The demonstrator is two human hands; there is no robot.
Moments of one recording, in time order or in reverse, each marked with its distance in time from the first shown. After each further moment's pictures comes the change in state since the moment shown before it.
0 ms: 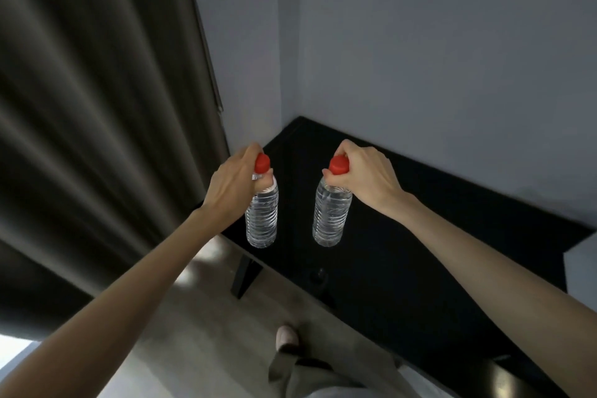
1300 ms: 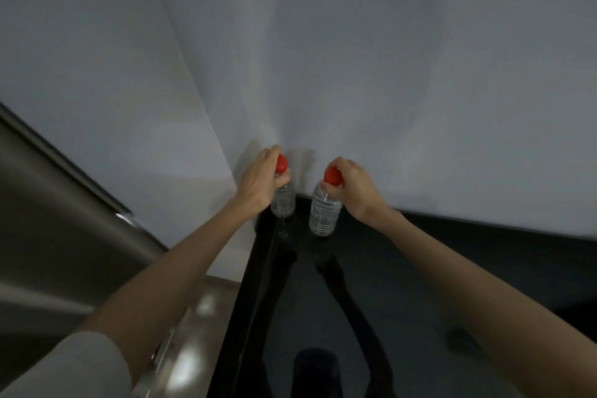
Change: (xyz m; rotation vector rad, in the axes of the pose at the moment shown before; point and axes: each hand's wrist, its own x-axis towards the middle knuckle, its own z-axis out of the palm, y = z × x) left_hand 0.496 -0.131 0.216 -0.149 -0.403 0.219; right_hand 0.378 0.193 0.139 0.235 0.044 0.502
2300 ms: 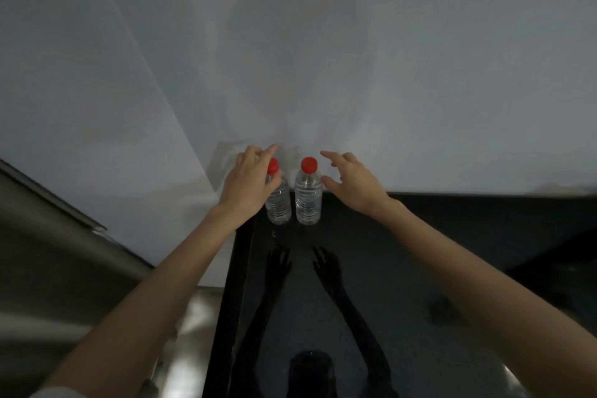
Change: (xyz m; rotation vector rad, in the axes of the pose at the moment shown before) left_hand -0.032 0.035 -0.010 0.135 -0.015 0.153; right_hand -0.045 0.001 -0.029 -0.159 0.033 0.108
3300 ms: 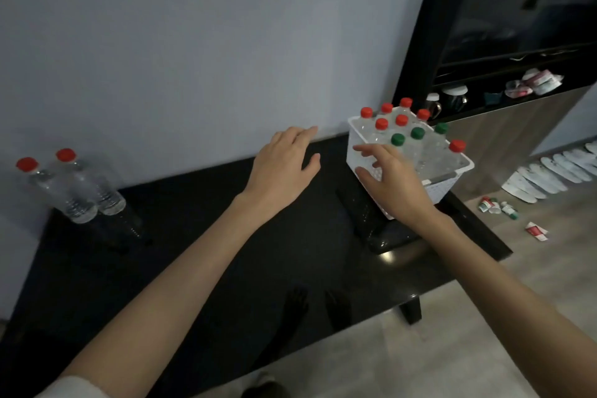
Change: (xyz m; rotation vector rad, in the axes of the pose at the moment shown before) left_hand -0.192 0.543 0.090 -0.092 0.080 0.582; right_hand -0.487 0.261 -0.265 -0.065 0.539 0.227
